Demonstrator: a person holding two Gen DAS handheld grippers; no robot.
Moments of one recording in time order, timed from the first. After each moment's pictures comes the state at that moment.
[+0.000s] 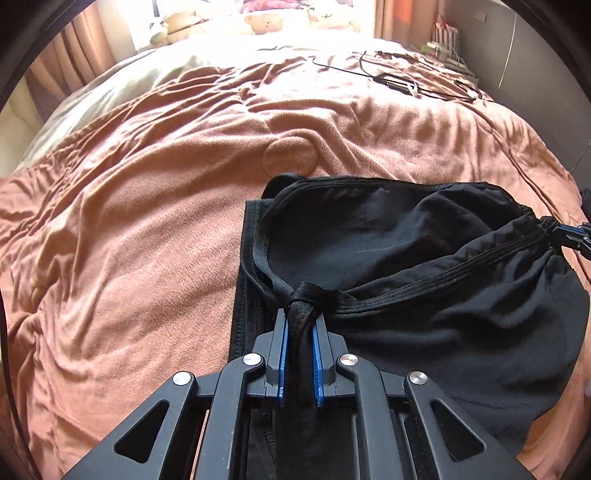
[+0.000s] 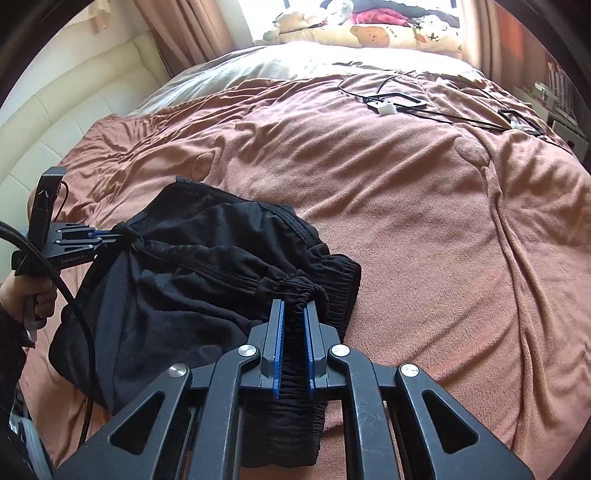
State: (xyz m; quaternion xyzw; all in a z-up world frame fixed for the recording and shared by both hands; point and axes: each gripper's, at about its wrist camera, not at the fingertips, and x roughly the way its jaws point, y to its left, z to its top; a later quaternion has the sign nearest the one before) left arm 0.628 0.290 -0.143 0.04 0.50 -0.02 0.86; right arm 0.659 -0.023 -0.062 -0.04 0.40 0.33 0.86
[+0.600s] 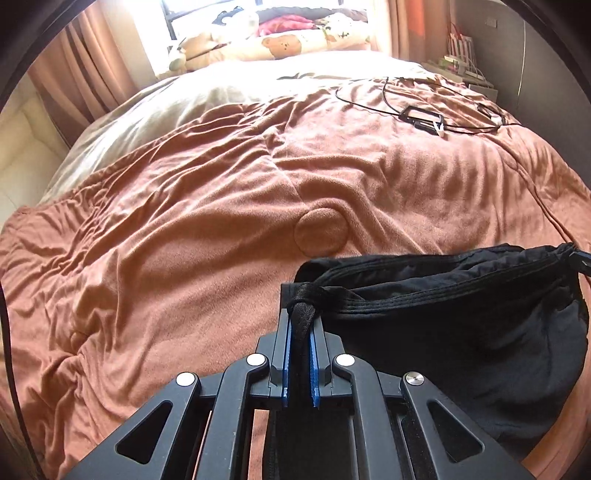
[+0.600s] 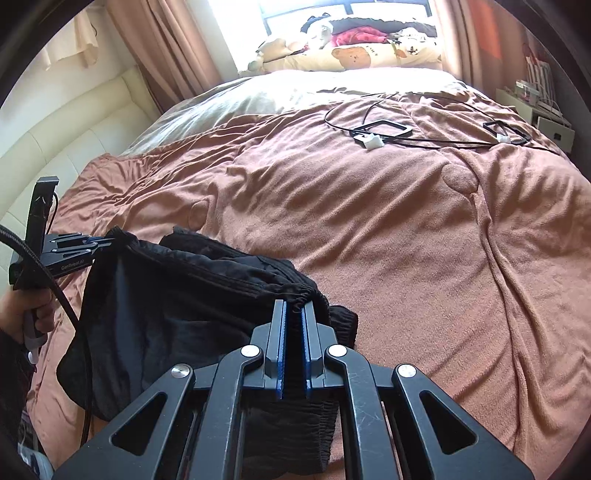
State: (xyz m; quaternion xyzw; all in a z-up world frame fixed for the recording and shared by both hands) left arm 0.679 0.288 -0.104 0.07 0.47 0.03 0.88; right arm 0.670 -0.027 -0.051 0.01 0.38 0.31 0.87
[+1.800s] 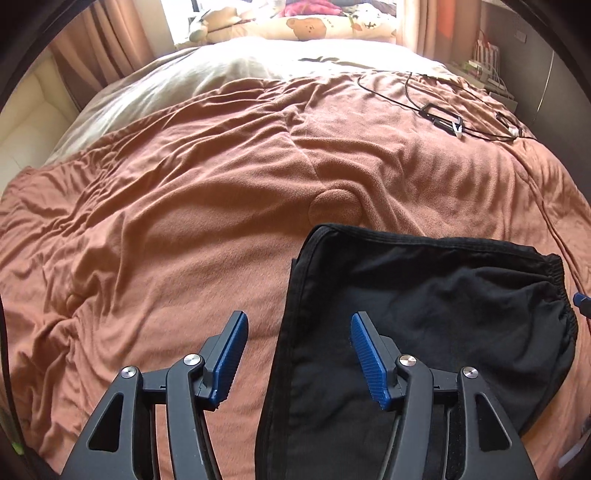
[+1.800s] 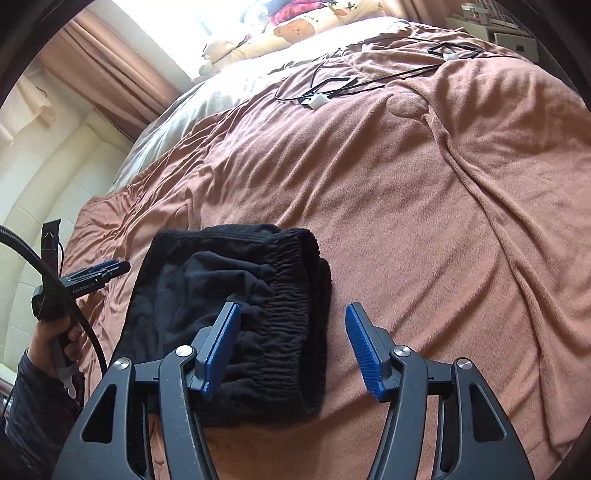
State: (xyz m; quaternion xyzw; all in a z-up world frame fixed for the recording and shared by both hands) left arm 0.657 0.307 -0.100 0.01 0.51 0.05 0.86; right arm 0.672 -0.075 -0.068 0.14 0.45 0.29 0.84
